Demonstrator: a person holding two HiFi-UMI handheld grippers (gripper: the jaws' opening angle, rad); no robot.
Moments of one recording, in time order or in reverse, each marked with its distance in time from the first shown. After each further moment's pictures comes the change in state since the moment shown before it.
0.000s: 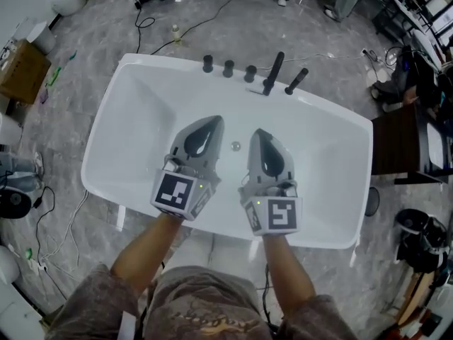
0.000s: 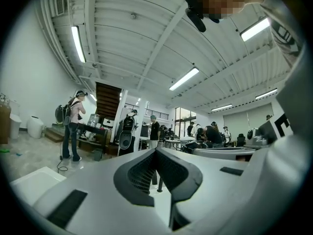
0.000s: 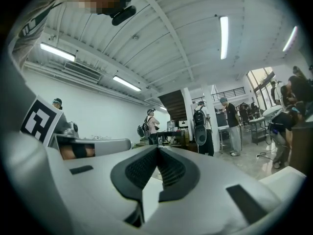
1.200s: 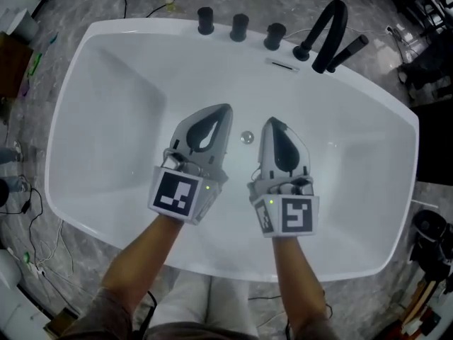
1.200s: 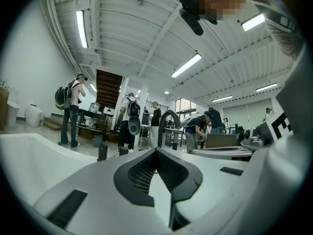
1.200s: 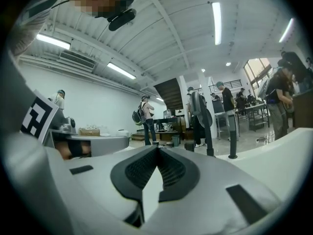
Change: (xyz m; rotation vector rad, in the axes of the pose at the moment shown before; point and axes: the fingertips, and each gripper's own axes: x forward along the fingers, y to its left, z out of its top) left arm 0.085 0.086 -0.243 -0.002 0.082 -0.014; right arm 0.101 -0.060 -0.250 0.026 0.081 -0.033
